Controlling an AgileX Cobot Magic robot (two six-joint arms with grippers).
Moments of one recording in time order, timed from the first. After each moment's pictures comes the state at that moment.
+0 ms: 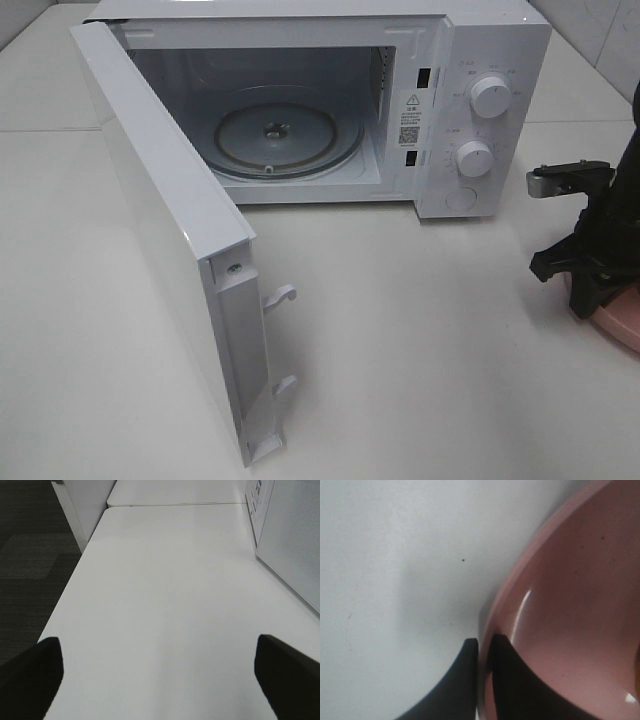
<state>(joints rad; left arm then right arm) 0.08 0.00 -0.52 0.08 1.07 0.04 0.03 1.94 -1.05 -0.03 0.76 -0.24</state>
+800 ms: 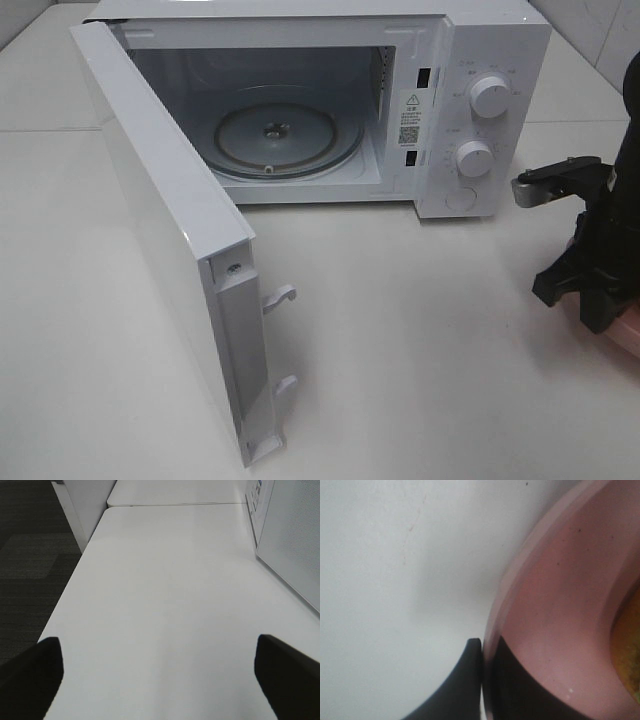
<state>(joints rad) 0.08 0.00 -0.52 0.08 1.07 0.04 0.17 1.75 -0.94 -0.14 0.85 -0.15</state>
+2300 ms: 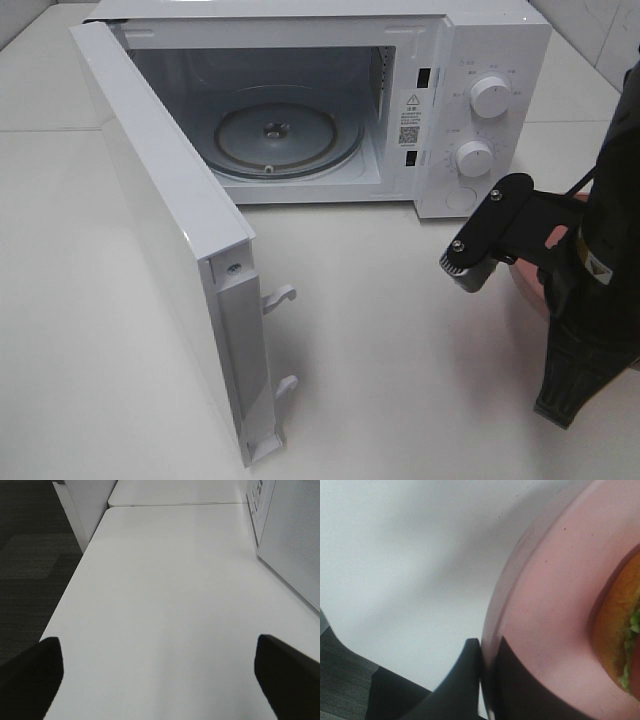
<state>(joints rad) 0.08 0.00 -0.52 0.08 1.07 0.04 0.76 1.43 -0.75 -0.47 0.98 0.14</state>
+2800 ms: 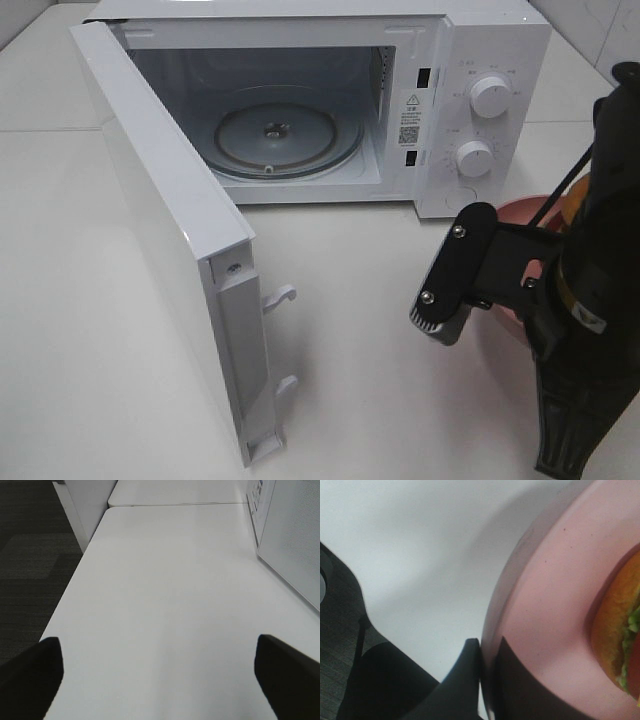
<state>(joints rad) 0.08 0.00 -0.52 0.08 1.07 0.04 0.95 1.41 -0.75 -0.49 1.04 0.15</state>
